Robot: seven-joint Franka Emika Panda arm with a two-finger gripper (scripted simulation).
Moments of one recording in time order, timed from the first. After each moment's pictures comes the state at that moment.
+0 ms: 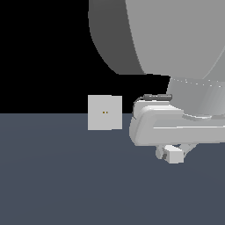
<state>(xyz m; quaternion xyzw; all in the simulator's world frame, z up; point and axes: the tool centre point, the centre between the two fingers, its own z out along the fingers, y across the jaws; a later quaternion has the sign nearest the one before) -0.058 -0.130 0.012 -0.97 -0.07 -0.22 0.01</state>
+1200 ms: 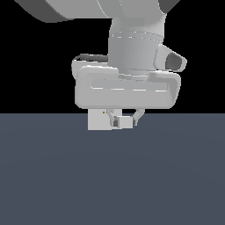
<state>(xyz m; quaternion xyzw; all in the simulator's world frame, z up) -0.047 -0.025 0.079 -0.97 -0.09 -0.22 0.02</state>
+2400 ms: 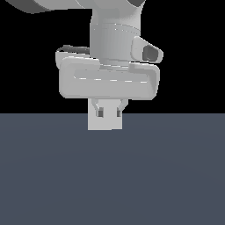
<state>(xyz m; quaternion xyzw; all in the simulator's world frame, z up) -0.035 0.009 0.100 -0.97 -0.10 -0.22 0.02</state>
